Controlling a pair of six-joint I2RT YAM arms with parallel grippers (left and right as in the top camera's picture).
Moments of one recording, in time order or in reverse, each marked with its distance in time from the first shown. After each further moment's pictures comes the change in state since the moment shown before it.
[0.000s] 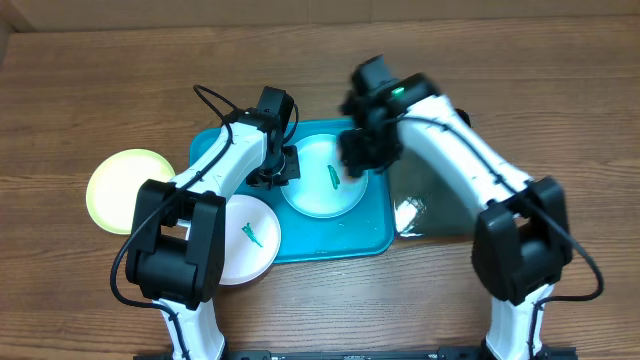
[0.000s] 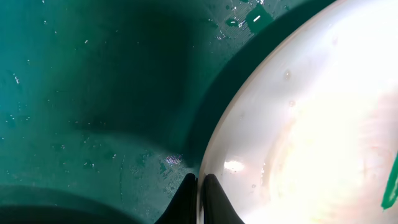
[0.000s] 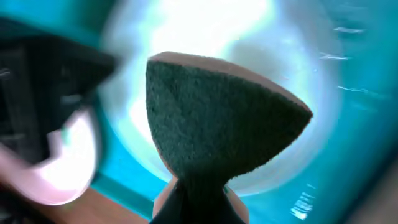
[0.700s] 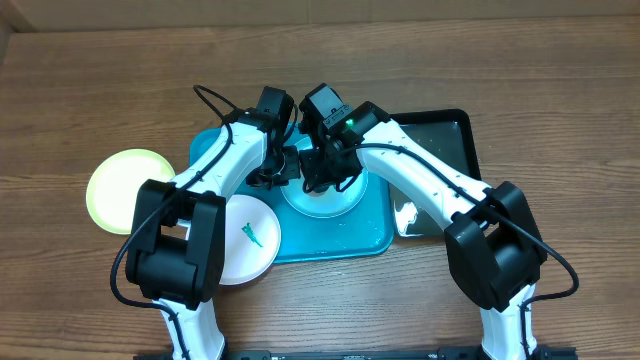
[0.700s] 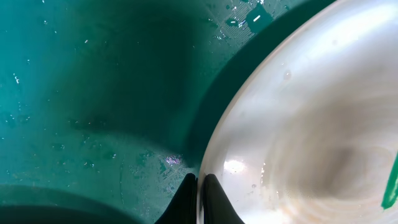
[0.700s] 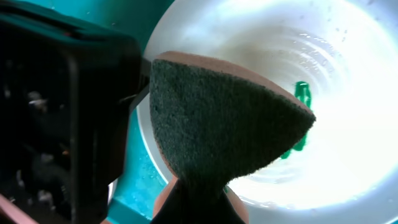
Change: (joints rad) left arm 0.000 0.000 0.000 -0.001 0.000 0.000; right arm 0.145 0.040 -0.026 0.140 0.067 0.109
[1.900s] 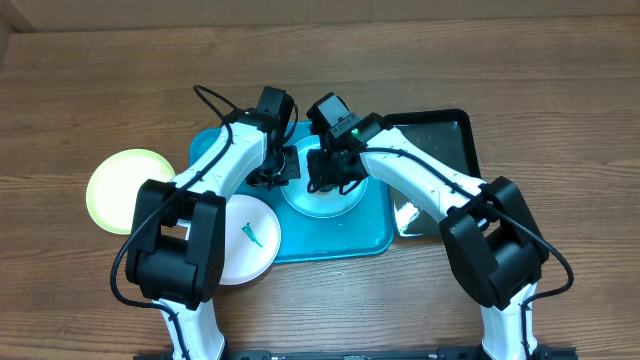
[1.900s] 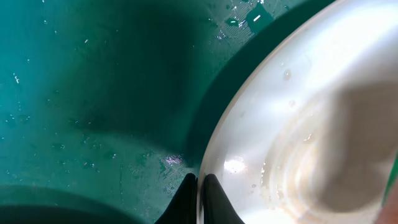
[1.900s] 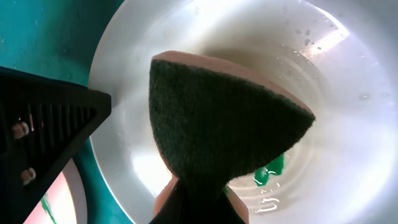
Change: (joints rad) left arm 0.000 0.000 0.000 0.000 0.000 0.000; right arm -0.018 0.001 -0.133 0.175 0.040 0.099
